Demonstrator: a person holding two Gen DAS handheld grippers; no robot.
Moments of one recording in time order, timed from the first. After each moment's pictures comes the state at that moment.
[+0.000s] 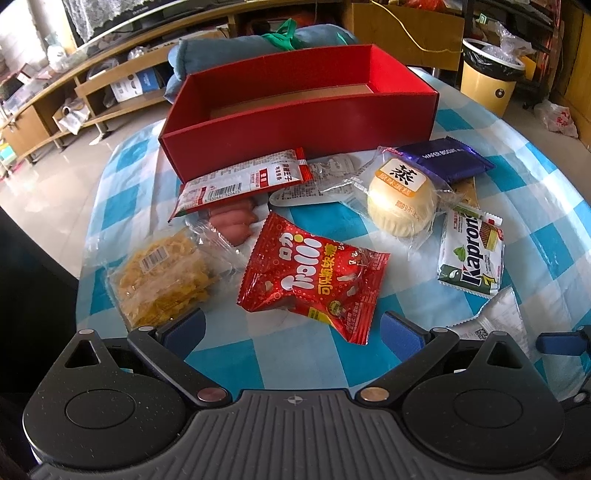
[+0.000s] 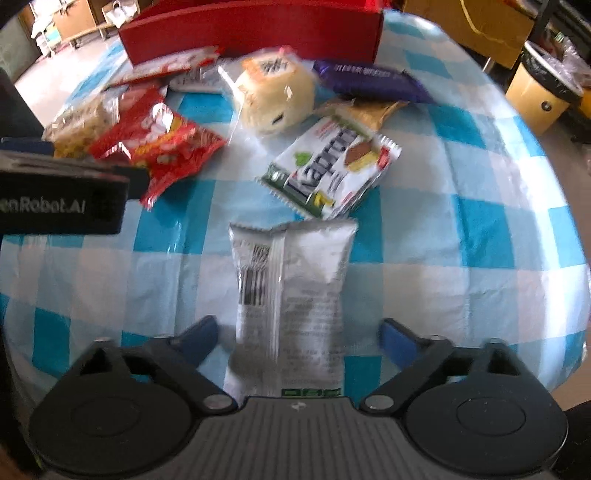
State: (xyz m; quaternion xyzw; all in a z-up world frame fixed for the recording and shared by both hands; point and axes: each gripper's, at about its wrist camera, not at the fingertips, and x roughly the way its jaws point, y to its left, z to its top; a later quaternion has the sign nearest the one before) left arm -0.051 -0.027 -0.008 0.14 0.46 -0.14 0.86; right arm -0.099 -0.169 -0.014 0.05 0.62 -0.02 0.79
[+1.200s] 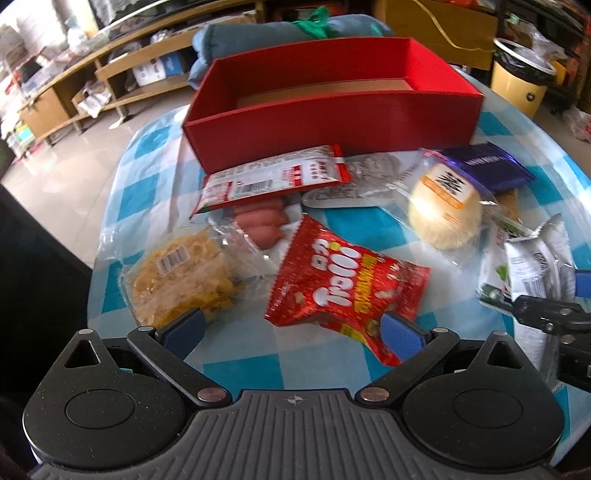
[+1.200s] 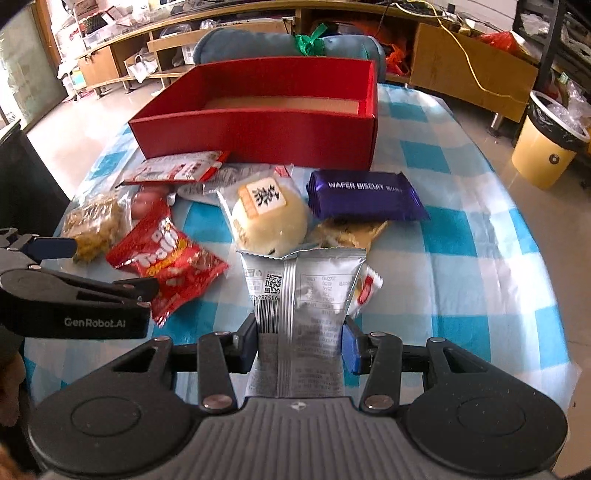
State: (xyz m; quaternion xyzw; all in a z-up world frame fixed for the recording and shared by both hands) left arm -0.024 -0.022 -0.016 0.14 0.48 -0.10 0.86; right arm -0.058 -0.200 0.023 0.07 0.54 0.01 0.84
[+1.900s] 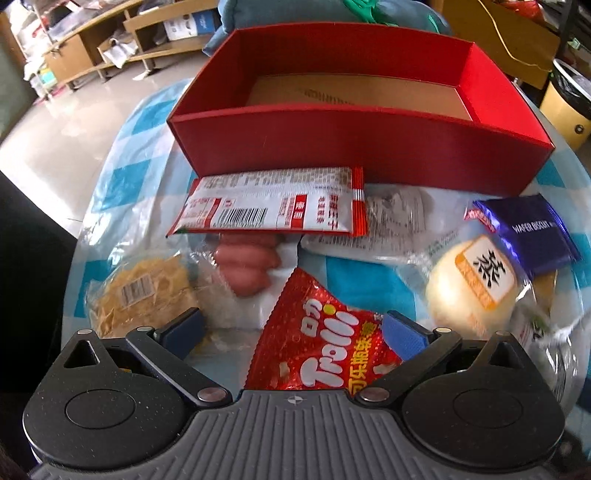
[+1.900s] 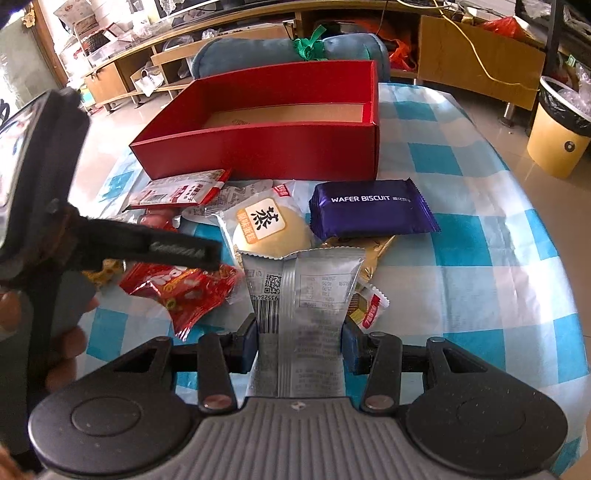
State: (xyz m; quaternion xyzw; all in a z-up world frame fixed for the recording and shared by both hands) left arm 0.037 -0.056 -0.027 0.08 0.53 -0.03 0.84; right arm -0.045 -0.215 0.020 0.12 0.53 0.03 0.84
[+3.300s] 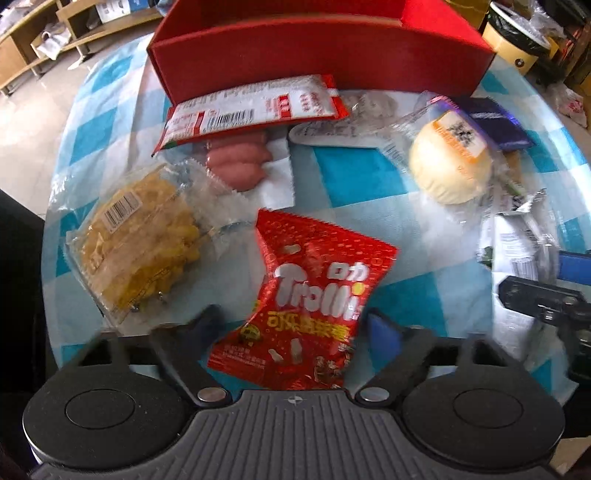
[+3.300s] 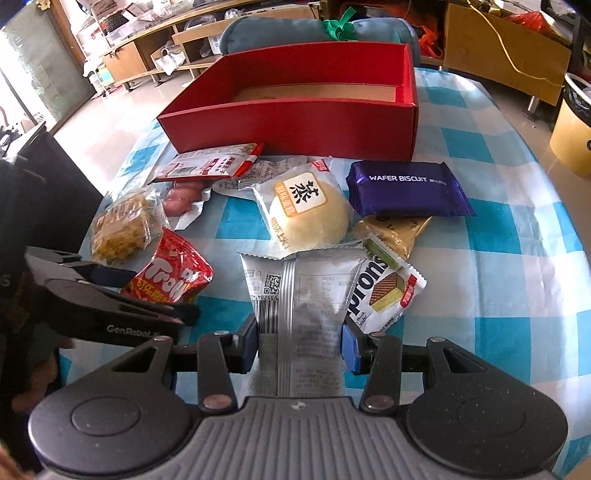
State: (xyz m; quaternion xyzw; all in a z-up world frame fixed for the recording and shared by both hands) left arm -0.006 -0.007 -0.034 0.11 0.58 -0.15 0.80; right arm -0.047 -0.198 0.019 0.11 0.56 0.06 0.82
